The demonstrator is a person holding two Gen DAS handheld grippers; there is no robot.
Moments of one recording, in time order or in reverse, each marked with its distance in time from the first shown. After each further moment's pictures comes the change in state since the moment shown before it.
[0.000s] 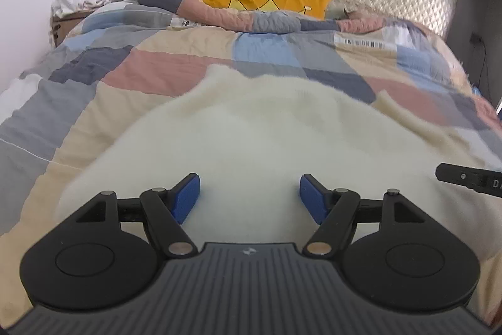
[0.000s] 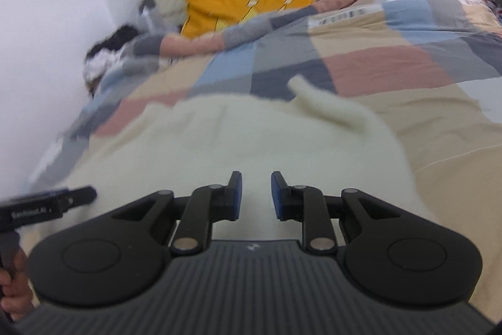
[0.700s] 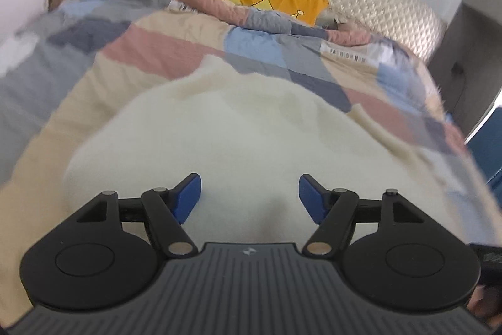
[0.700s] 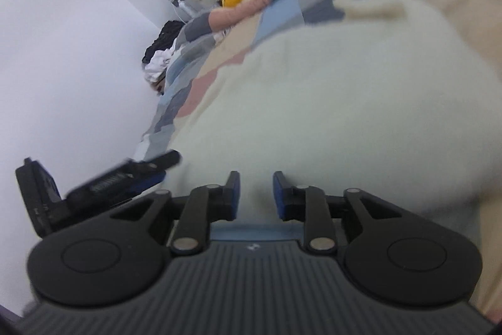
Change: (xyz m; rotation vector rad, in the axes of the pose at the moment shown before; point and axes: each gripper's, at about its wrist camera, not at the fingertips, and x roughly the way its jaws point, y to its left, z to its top) left arm -0.036 0.032 -0.005 -0.189 0.041 -0.145; right arm -0.037 0.002 -0.050 0.351 0.161 0.336
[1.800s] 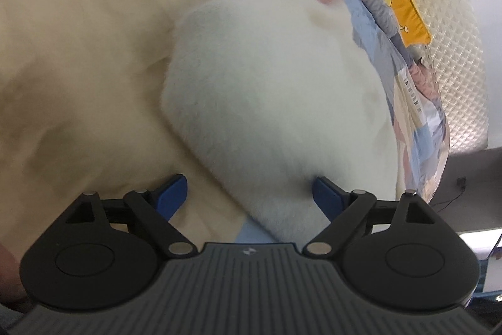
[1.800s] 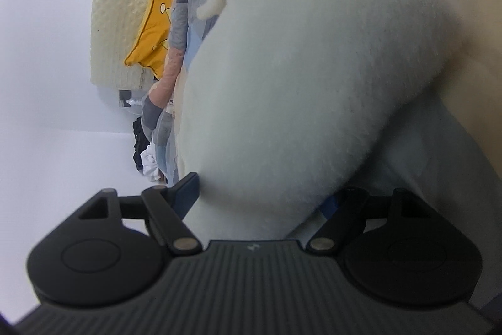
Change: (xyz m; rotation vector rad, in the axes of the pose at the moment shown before) left arm 0.023 0.098 -0.033 -0.716 0.268 -0.009; right arm 0.022 -0.076 -0.016 0.668 -0.125 0.059
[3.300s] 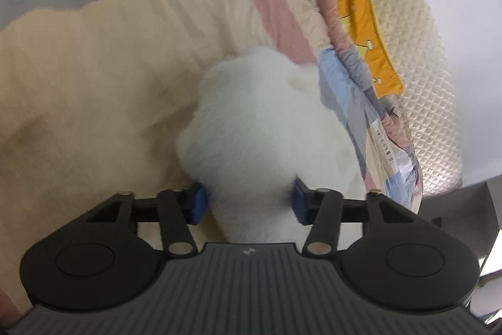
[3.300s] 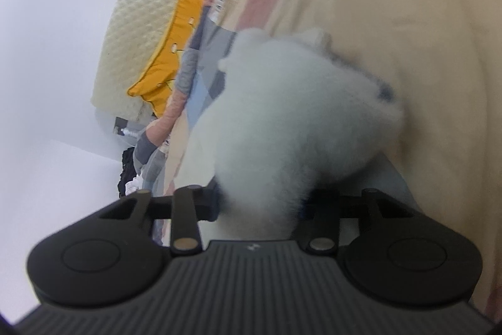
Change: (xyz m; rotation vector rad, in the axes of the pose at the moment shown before) left arm -0.020 0.008 0.009 0.000 -0.218 -0.119; right arm -0.044 0.008 0.009 -0.171 -0.229 -0.041
